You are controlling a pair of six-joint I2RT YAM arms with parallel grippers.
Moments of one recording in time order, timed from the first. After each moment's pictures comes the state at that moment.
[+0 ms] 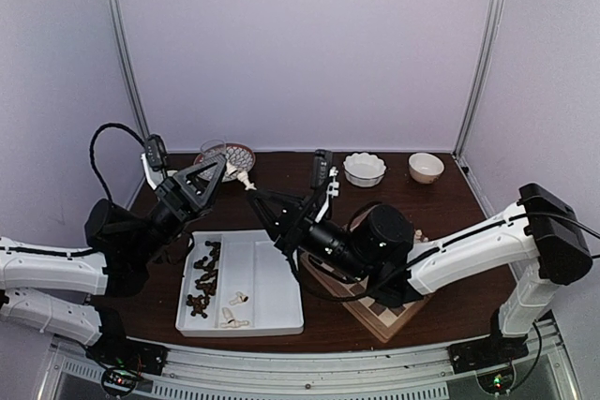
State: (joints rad) left arm -0.97 1.07 0.44 1.22 0.00 -0.90; right arm 1.27 1.73 0.98 1.20 0.14 0.56
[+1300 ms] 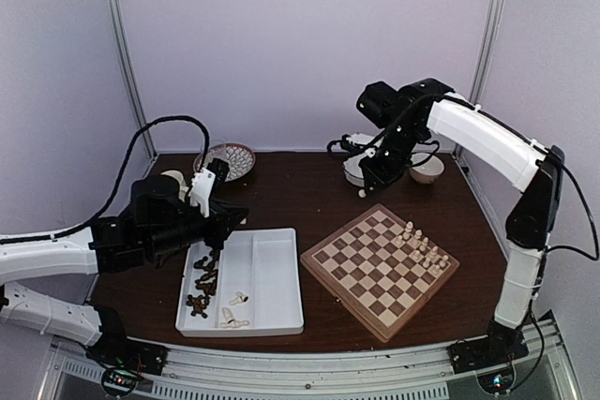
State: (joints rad) left arm -0.93 1.03 0.67 0.05 -0.16 -0.21; right arm 0.67 1.88 2.00 -1.36 -0.05 -0.03
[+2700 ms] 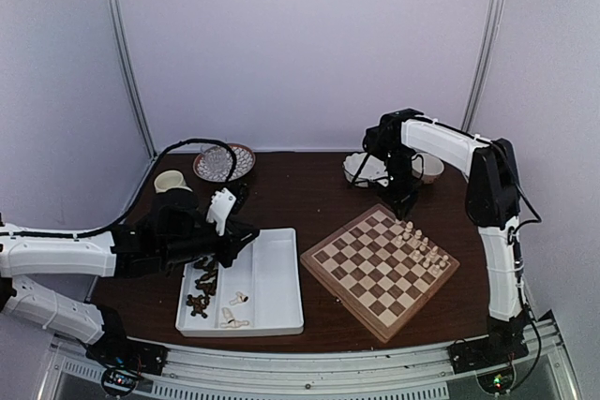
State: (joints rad) left arm -0.93 1.16 0.61 0.14 -0.05 -0.09; right arm 0.47 2.23 2.05 -1.56 0.14 -0.08
